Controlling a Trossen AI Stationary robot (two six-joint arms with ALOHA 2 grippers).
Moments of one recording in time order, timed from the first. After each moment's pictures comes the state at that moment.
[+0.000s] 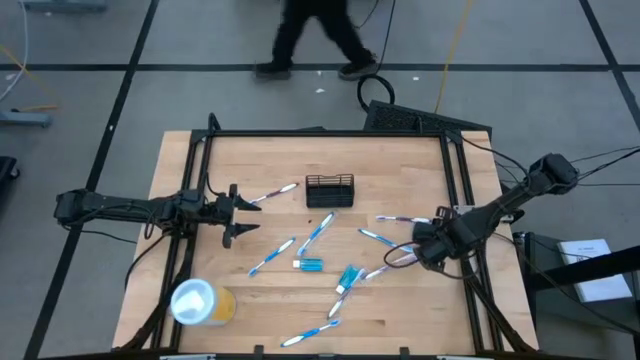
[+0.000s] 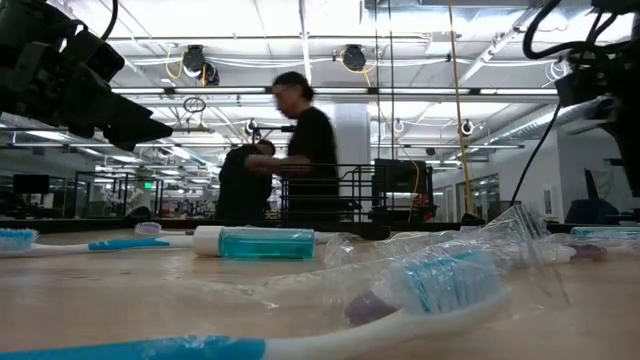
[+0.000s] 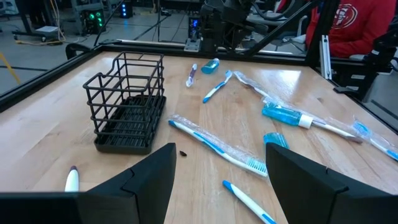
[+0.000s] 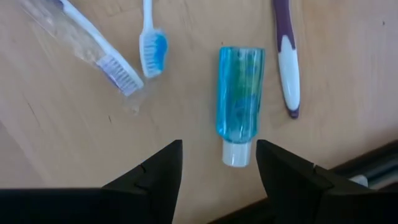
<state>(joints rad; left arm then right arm) 0.02 0.41 0.02 0.20 0.05 -0.06 0.54 1.18 0.73 -1.20 0.18 0.86</state>
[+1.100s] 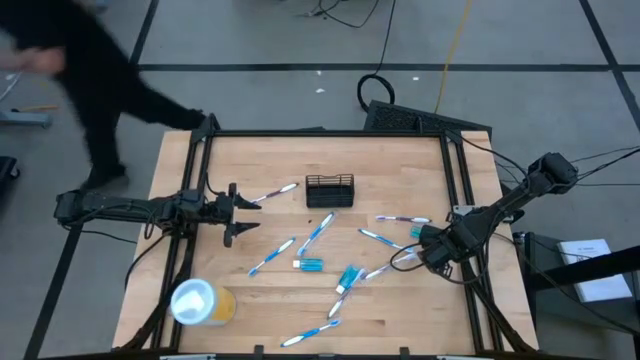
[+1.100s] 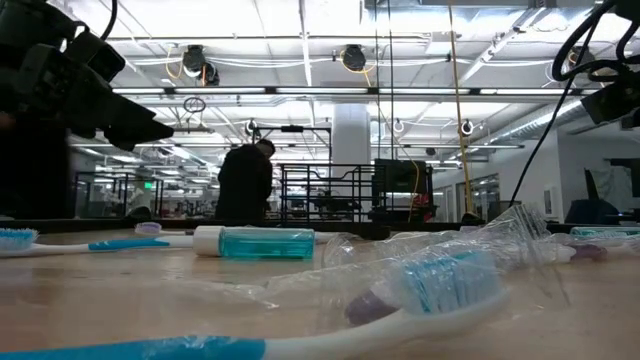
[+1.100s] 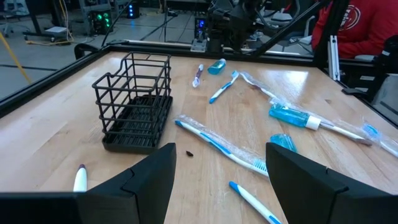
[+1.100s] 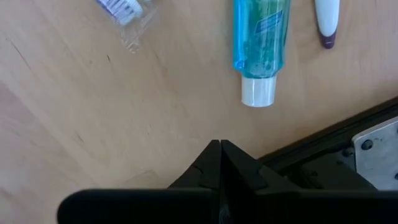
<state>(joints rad) 0.02 0.41 0.02 0.20 0.02 -0.06 0.57 1.19 0.65 -1.23 -0.02 1.00</state>
